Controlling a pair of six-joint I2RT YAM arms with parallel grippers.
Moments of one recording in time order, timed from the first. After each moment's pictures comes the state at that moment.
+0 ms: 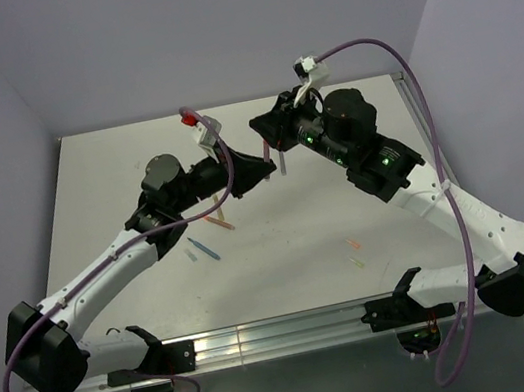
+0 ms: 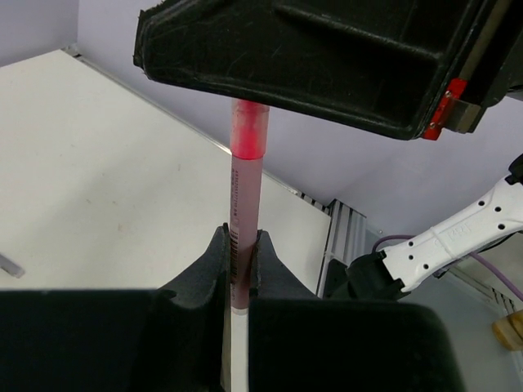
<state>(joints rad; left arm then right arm) -0.70 1.26 0.98 0.41 0.50 -0.51 0.71 1.20 1.35 -0.21 0.01 0.38</state>
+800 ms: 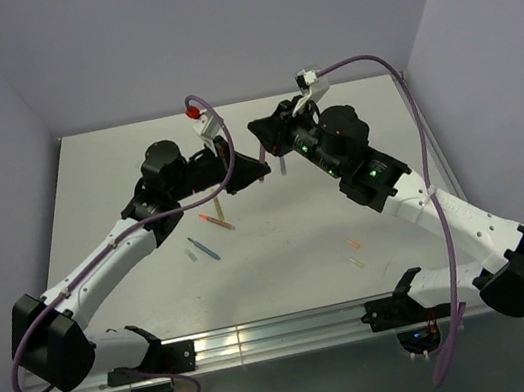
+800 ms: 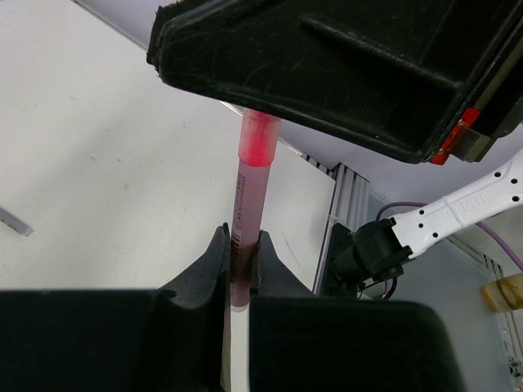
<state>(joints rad) -0.62 1.32 1.06 0.25 0.63 -0.47 0.72 1.19 1.18 0.01 0.09 0.41</state>
